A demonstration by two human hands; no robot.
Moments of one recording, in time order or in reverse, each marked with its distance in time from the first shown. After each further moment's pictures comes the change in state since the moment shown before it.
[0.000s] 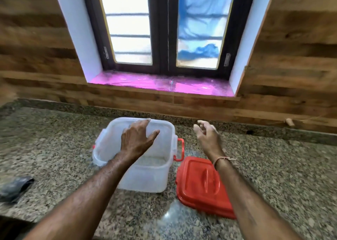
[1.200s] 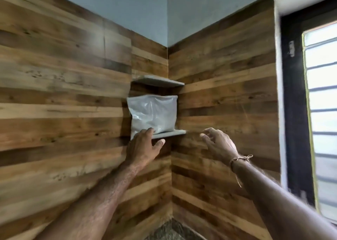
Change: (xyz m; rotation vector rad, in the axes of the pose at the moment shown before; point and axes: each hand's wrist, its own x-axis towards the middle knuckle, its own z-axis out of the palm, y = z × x) left_hand 0.195 -0.528 -0.519 0.243 0.697 -0.271; right_hand 0.095 -0.725 0.446 0.082 -0.201 -0.840
